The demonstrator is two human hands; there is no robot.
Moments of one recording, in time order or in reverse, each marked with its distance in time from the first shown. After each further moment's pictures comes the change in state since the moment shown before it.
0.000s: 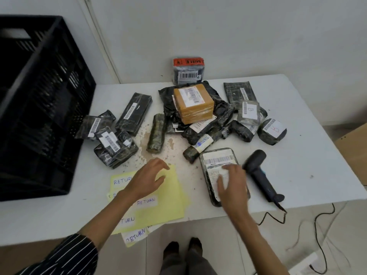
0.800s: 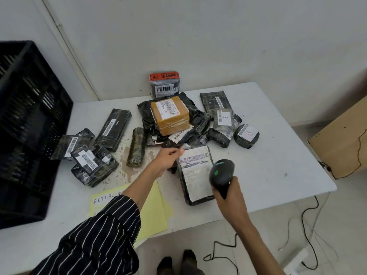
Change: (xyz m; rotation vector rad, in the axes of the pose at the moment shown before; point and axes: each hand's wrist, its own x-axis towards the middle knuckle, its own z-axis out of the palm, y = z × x) left_hand 0.123 0.088 0.007 -0.843 -0.130 -0.511; right_hand -0.002 0.028 -0.049 0.175 -0.149 0.307
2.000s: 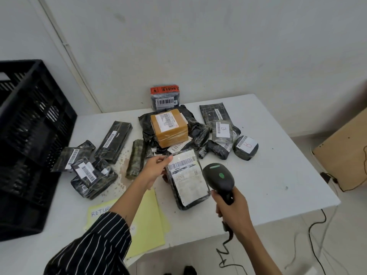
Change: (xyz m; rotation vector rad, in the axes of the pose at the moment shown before) left_hand -0.011 0.006 -0.022 -0.154 0.130 -0.019; right_hand -0.001 -0.030 -0.028 0.365 -0.081 0.118
